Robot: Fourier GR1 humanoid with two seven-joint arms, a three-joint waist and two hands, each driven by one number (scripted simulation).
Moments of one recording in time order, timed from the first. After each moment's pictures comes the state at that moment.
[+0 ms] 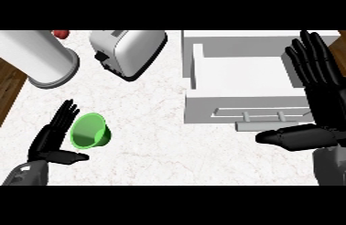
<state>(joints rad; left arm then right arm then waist) -0.33 0.35 0.24 -0.48 -0.01 -0.43 -0.76 -0.25 -0.17 -0.10 -1.86 -0.10 0.17 0.09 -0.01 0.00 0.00</state>
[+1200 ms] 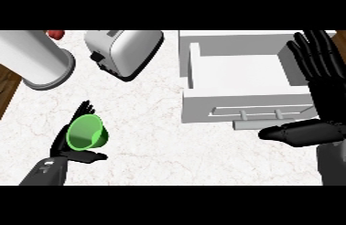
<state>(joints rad) -0.46 0.29 0.22 -0.20 -0.09 -0.34 -0.96 -0.30 -0.19 -0.12 -1.86 -0.12 0.18 0.13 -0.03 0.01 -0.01</state>
